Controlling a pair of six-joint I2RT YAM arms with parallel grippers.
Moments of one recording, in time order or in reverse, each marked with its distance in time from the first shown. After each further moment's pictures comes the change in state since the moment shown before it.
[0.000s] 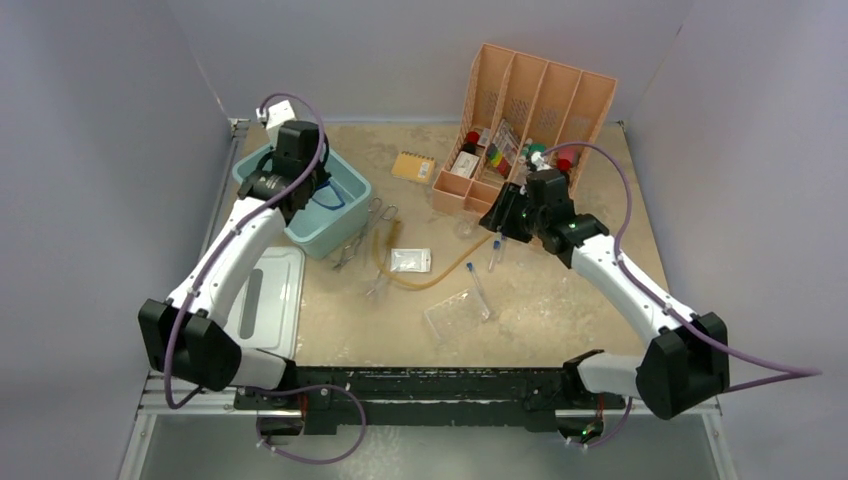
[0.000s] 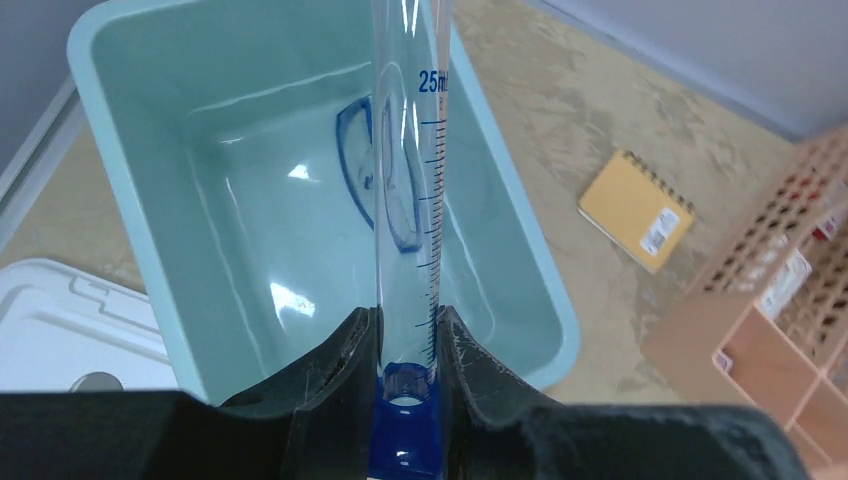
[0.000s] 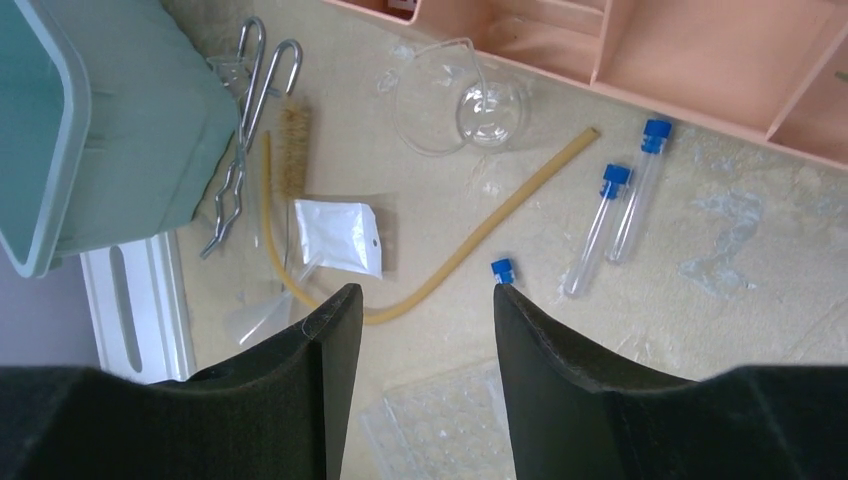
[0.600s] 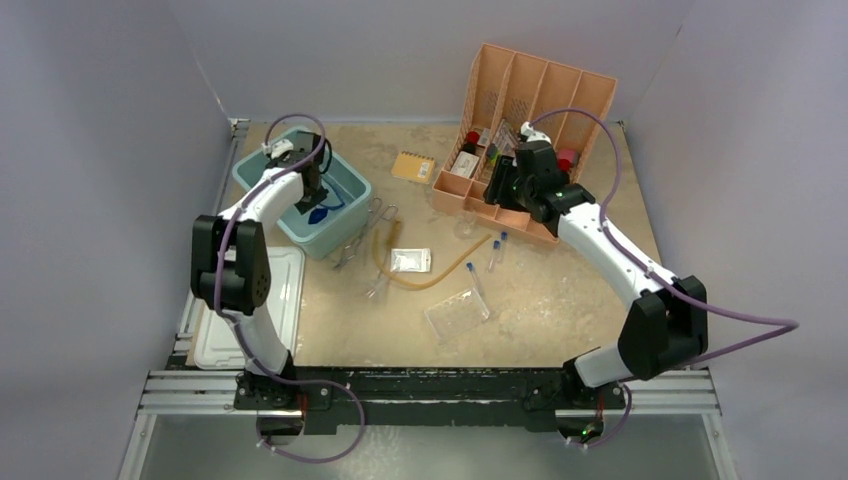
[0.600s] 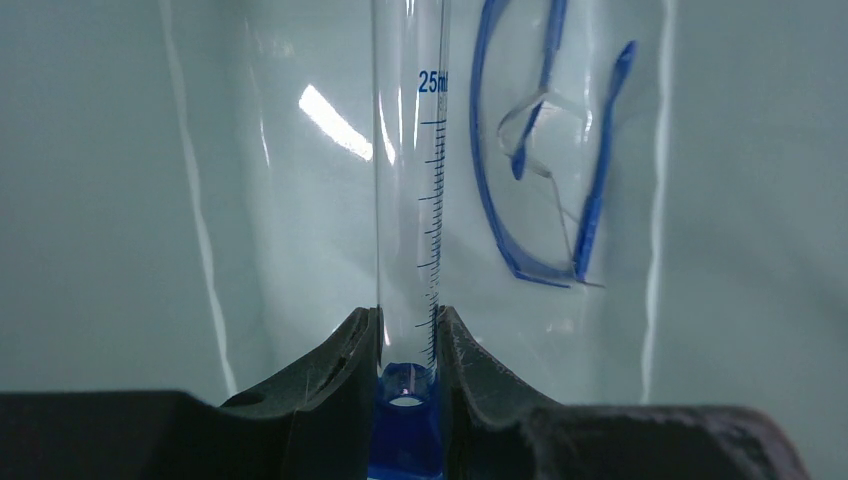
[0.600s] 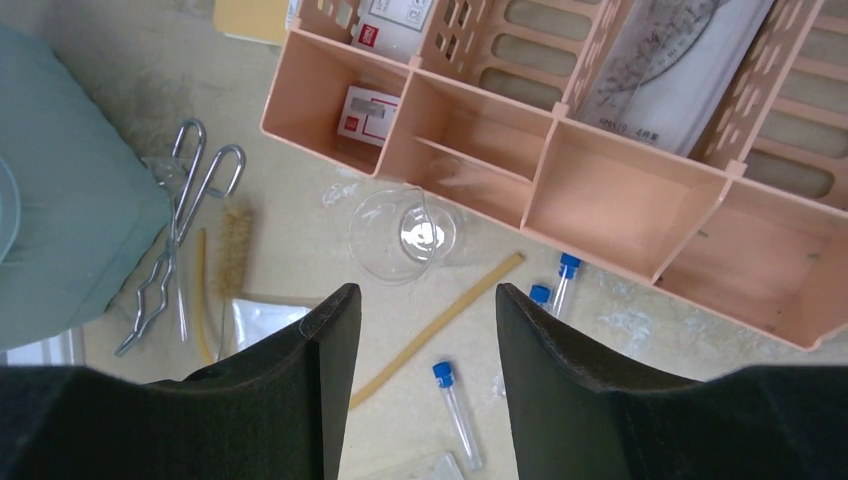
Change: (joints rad) left arm 0.174 0.435 0.051 -0.074 0.021 -0.251; right arm 0.000 0.199 0.232 -0.021 0.166 -0.172
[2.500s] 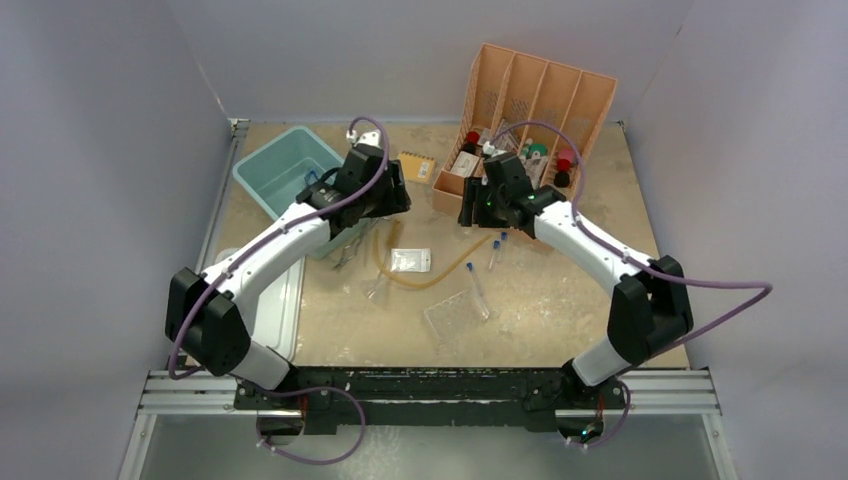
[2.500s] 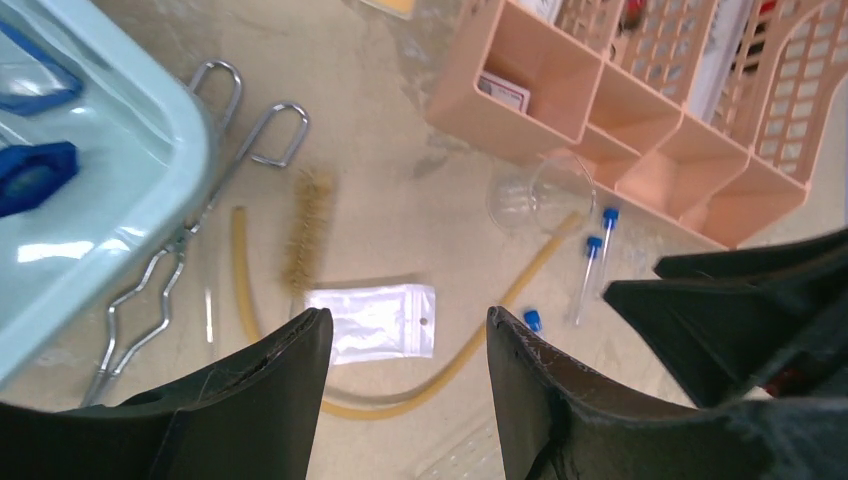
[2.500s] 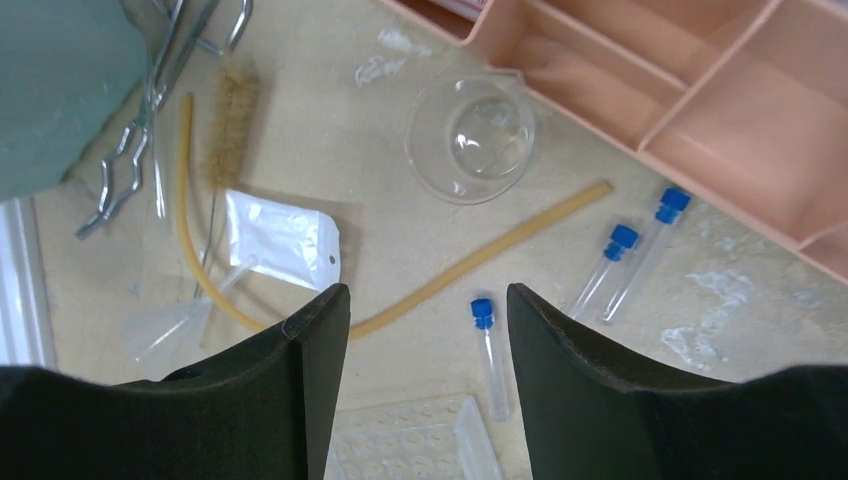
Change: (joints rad) left arm -0.413 -0.309 -0.068 0.129 0.279 0.162; right arm 0.105 0.099 0.024 -0.069 -0.070 -0.032
